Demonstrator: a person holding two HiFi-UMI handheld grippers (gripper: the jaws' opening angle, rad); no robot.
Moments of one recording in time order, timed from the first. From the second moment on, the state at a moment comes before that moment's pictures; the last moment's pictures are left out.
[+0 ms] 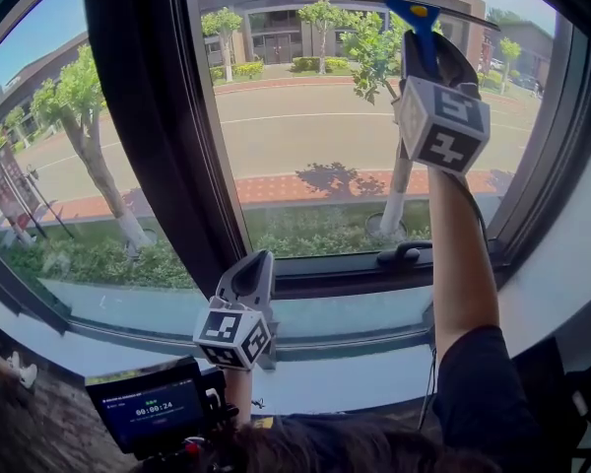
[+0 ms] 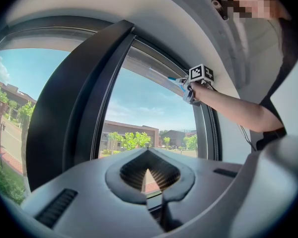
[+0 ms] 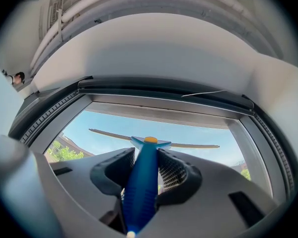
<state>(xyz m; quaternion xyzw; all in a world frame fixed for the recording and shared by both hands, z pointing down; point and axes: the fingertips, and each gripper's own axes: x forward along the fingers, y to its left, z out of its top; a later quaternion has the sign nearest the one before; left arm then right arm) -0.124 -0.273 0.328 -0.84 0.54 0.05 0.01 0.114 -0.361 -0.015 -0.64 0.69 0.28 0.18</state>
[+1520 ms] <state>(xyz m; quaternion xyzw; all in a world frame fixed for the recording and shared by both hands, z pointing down) -0.121 -0.269 0.333 -0.84 0.53 0.04 0.00 0.117 -0.356 0.095 -0.65 0.70 0.25 0.15</state>
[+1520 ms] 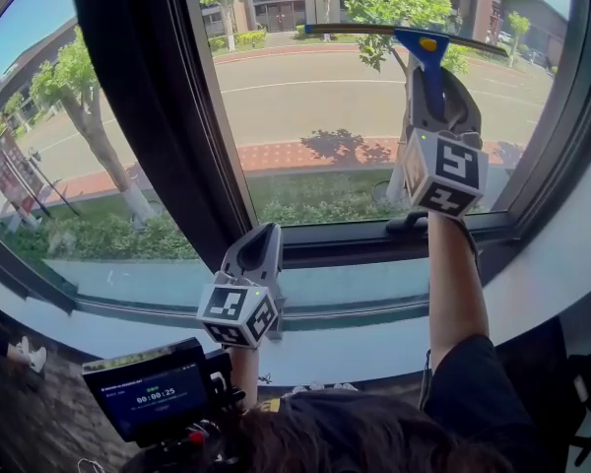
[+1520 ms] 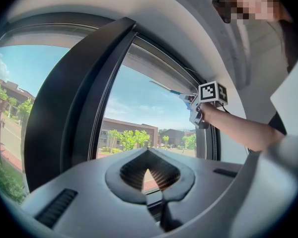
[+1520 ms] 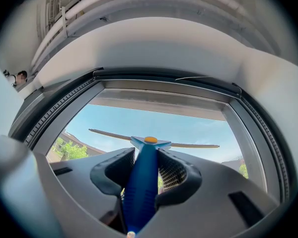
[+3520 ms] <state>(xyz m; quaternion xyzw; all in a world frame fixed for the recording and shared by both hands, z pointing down) -0.111 -0.266 0.332 -0.85 0.52 0.04 0.00 0.116 -0.348 0.234 -0.65 0.72 0.20 0.09</state>
